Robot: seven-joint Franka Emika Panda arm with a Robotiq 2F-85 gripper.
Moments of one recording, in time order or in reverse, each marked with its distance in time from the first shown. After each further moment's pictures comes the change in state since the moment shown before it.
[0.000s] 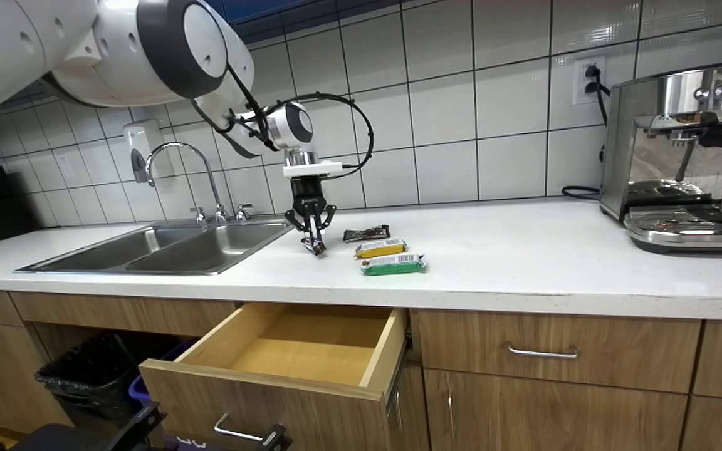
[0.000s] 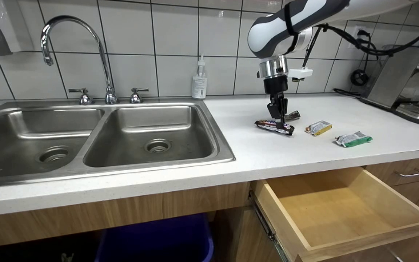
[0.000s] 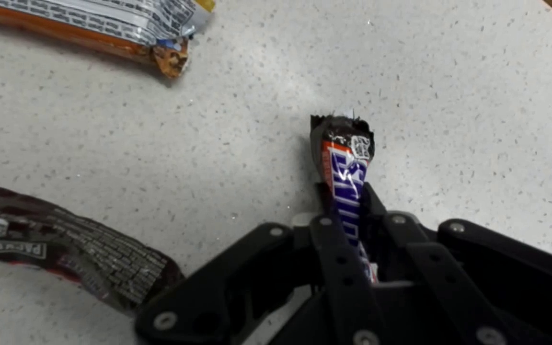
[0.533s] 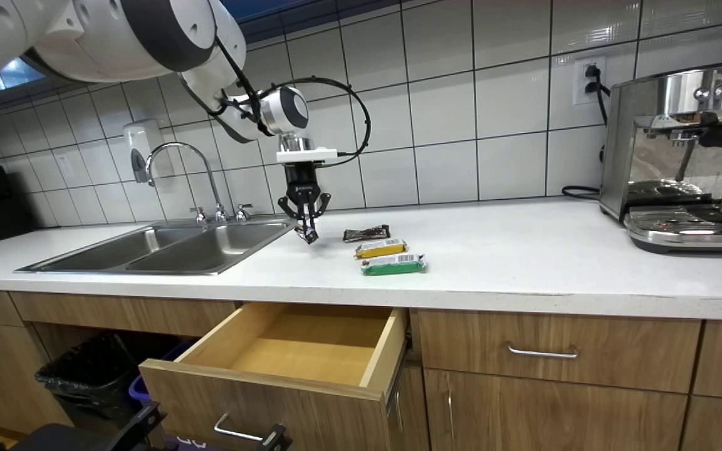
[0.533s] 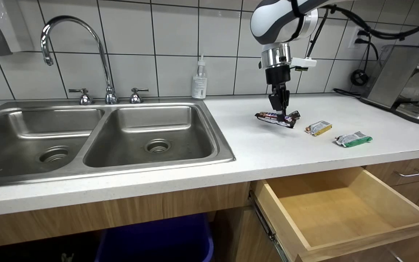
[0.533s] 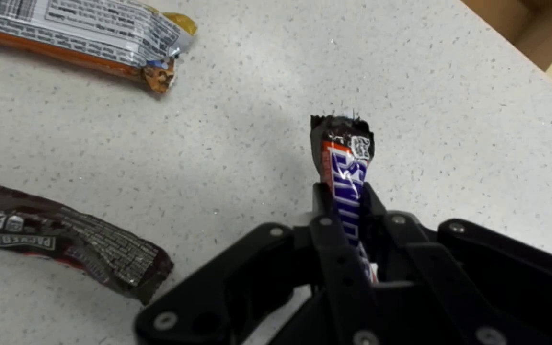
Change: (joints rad) arm 0.000 -0.091 0.000 -0.075 0.035 -0.008 0.001
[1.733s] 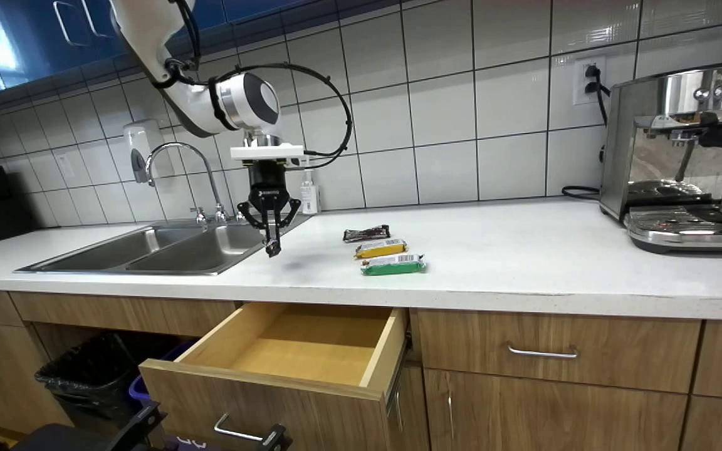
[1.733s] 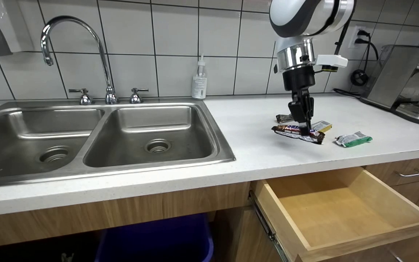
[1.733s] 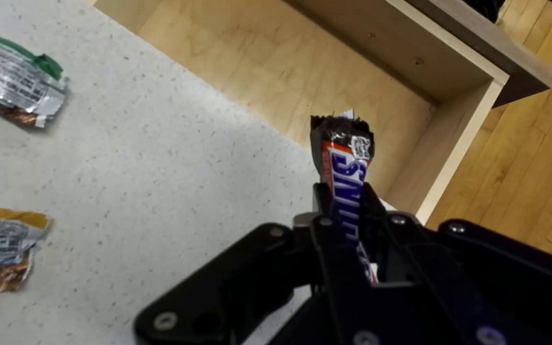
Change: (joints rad) arm 0.000 -0.405 0.023 -0.652 0.032 0.154 0.122
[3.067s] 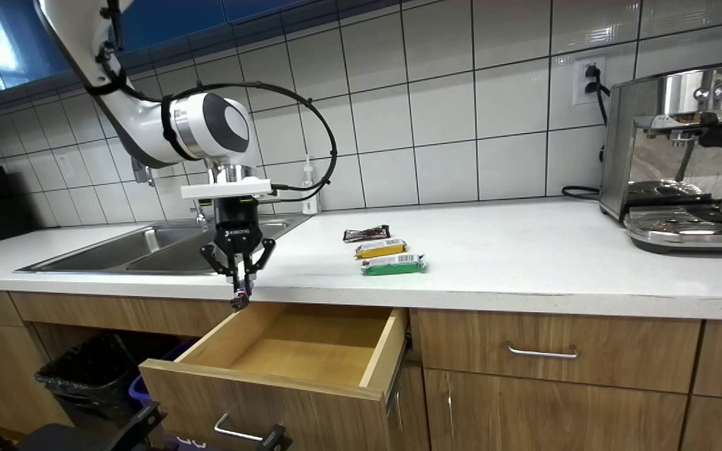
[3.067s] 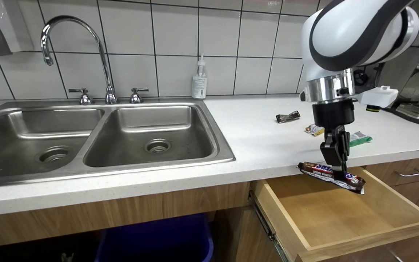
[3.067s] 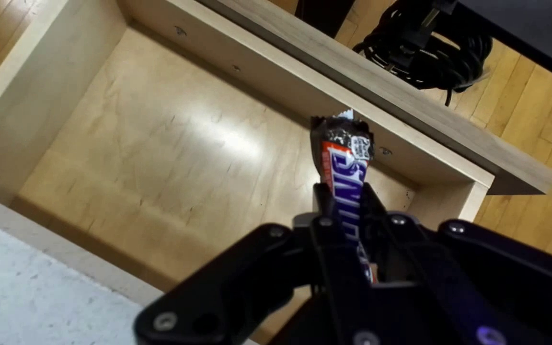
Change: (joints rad) arm 0.005 -0.251 0.003 -0.537 0.017 0.288 0.101
